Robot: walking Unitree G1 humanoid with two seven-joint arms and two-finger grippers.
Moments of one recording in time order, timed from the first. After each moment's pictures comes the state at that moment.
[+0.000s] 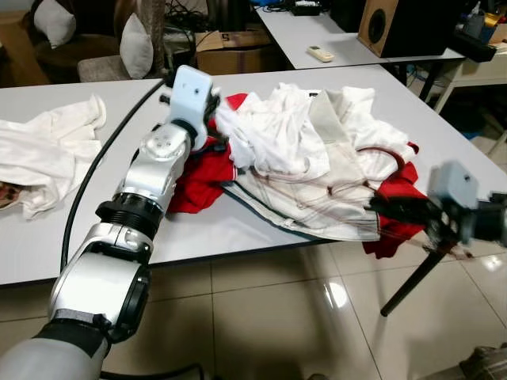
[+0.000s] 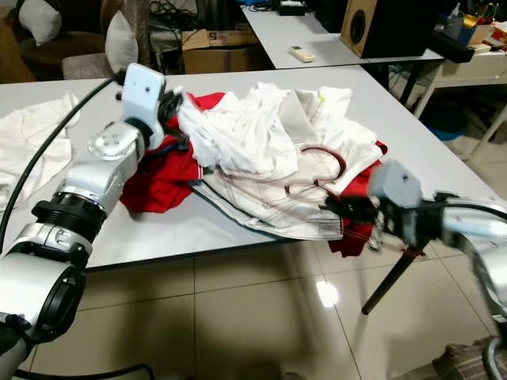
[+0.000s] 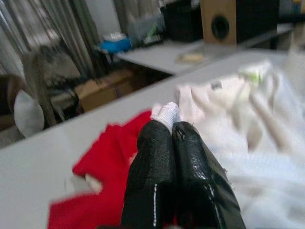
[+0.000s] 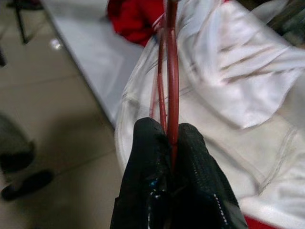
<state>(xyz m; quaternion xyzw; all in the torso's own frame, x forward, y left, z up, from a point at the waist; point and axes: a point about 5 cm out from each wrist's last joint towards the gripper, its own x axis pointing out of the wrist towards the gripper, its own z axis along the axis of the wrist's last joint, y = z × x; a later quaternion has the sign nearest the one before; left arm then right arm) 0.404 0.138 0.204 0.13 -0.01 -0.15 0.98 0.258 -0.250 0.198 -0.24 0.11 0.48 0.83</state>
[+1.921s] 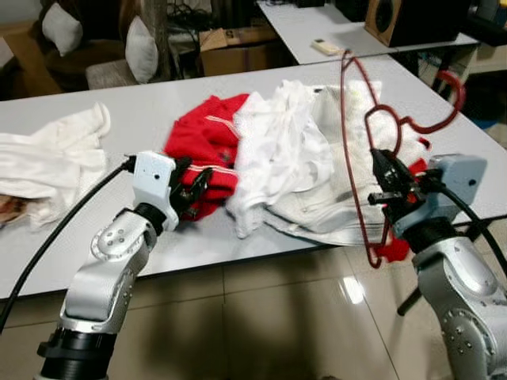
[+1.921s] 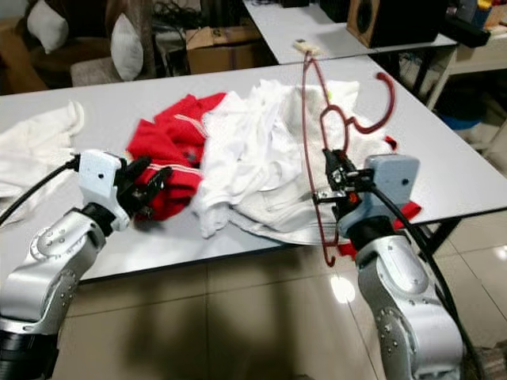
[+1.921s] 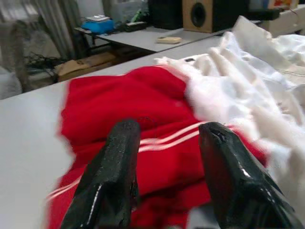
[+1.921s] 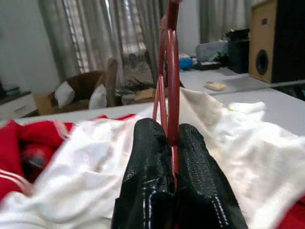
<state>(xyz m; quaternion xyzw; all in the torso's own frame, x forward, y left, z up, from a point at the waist) 0.290 0.166 0.162 0.05 0.00 -0.19 0.98 0.243 -0.169 0.197 0.06 -0.07 0.09 0.99</state>
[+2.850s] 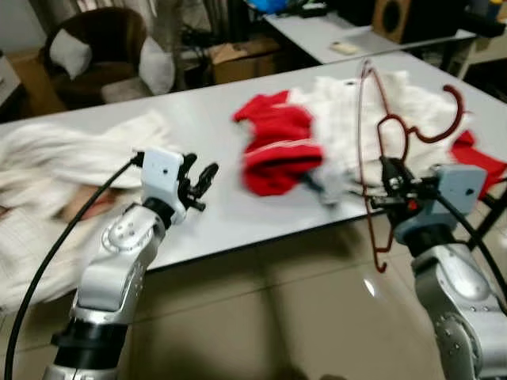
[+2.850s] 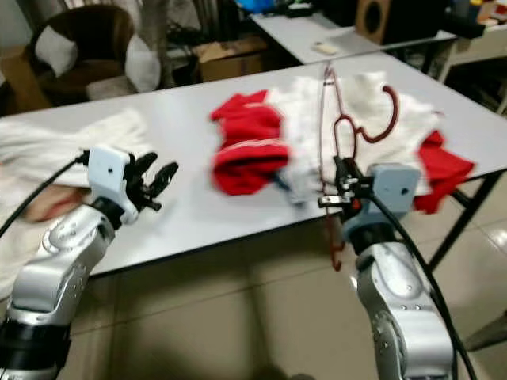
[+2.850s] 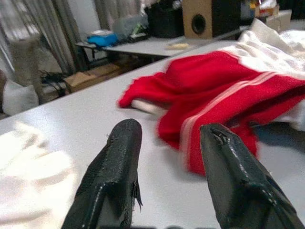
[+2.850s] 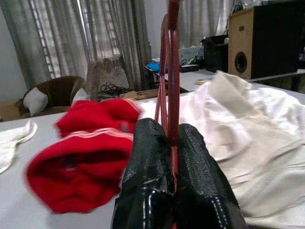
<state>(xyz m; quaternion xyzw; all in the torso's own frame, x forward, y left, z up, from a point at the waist) 0.301 0.156 0.168 0.05 -0.01 -0.19 0.98 0.244 -0.176 0.182 0.03 -0.05 0.04 1.00</state>
